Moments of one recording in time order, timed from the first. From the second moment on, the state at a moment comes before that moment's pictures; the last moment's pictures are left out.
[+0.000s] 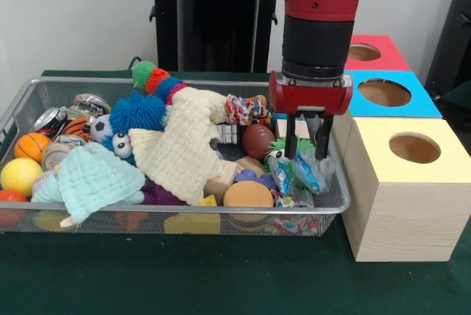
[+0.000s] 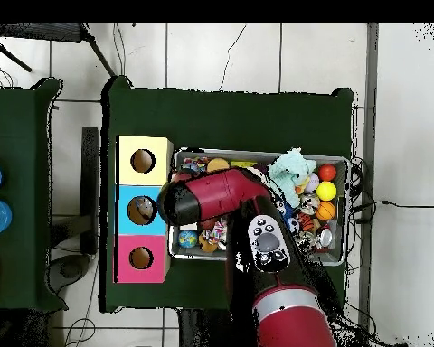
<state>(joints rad) -0.24 -0.59 0.21 1.58 -0.47 0.39 2.02</state>
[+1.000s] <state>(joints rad) -0.24 -0.75 0.21 1.66 -0.39 0.48 2.02</state>
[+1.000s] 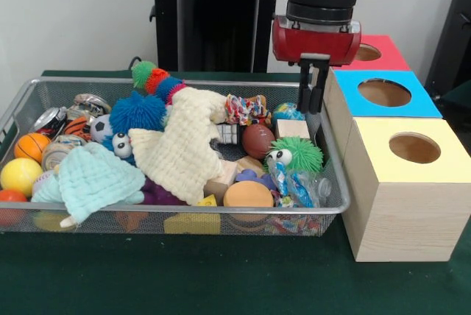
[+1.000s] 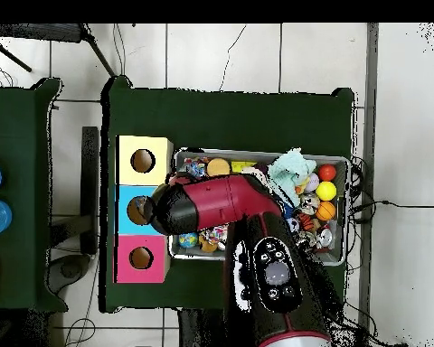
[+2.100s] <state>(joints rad) -0.18 -0.66 0.11 1.65 -0.37 0.32 2.02</state>
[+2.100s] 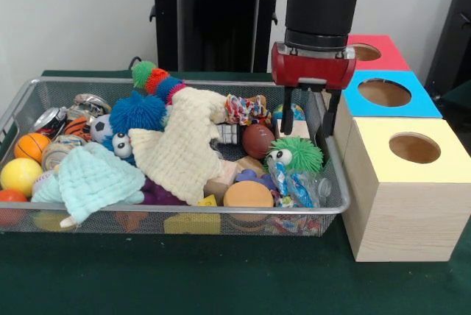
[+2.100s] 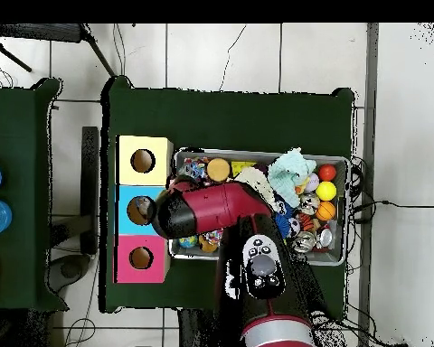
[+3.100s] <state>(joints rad) -0.17 -0.58 0.03 1.64 -0.37 0.11 2.02</state>
